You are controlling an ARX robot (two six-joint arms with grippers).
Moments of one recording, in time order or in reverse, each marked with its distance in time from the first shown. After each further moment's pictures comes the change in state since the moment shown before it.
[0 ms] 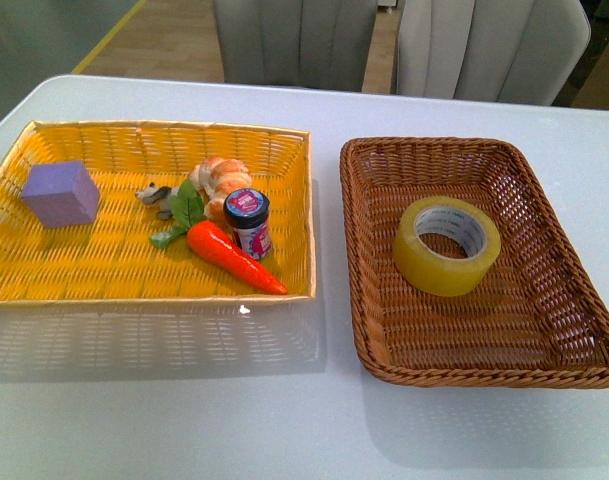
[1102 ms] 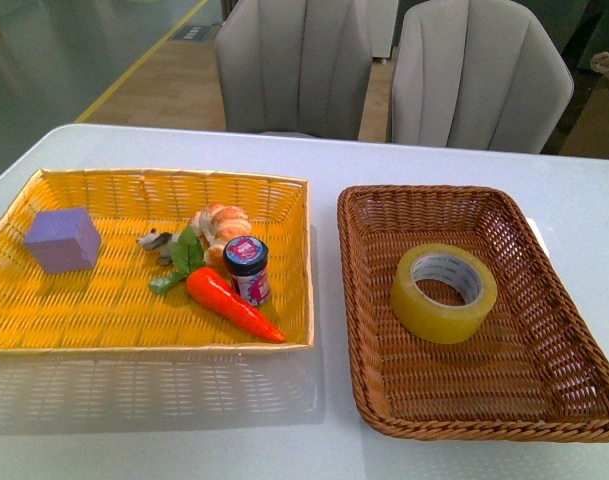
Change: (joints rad) left arm 0.139 -0.852 -0.251 -0.599 0.134 0.003; right arm 0.000 0.000 0.000 0.000 0.000 0.000
